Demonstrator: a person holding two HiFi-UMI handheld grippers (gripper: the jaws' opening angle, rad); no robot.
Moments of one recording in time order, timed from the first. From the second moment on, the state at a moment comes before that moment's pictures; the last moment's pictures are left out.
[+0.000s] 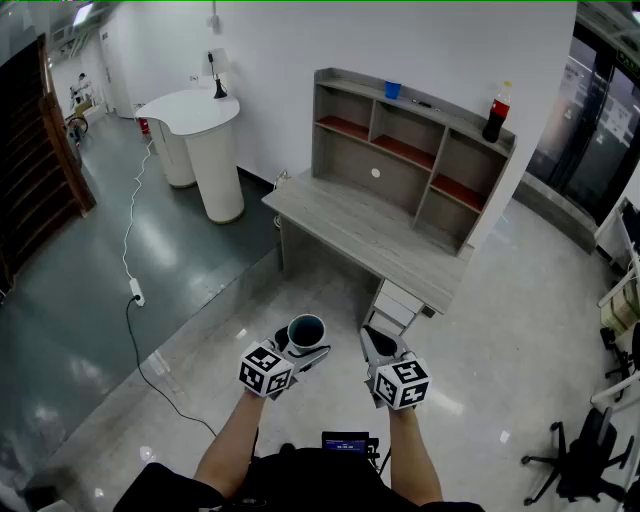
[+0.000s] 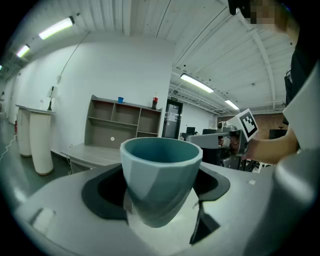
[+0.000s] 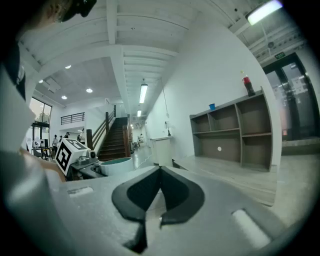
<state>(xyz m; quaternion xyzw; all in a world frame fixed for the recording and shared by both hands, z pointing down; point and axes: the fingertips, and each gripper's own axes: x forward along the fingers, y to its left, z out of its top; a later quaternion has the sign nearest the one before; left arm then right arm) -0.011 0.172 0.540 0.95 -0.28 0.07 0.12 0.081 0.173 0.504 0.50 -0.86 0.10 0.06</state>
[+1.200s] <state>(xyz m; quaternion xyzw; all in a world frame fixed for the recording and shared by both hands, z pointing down) -0.013 0.164 0.529 0.95 -0.28 0.04 0.14 0.082 0.171 0.493 0.51 -0.86 0.10 0.04</state>
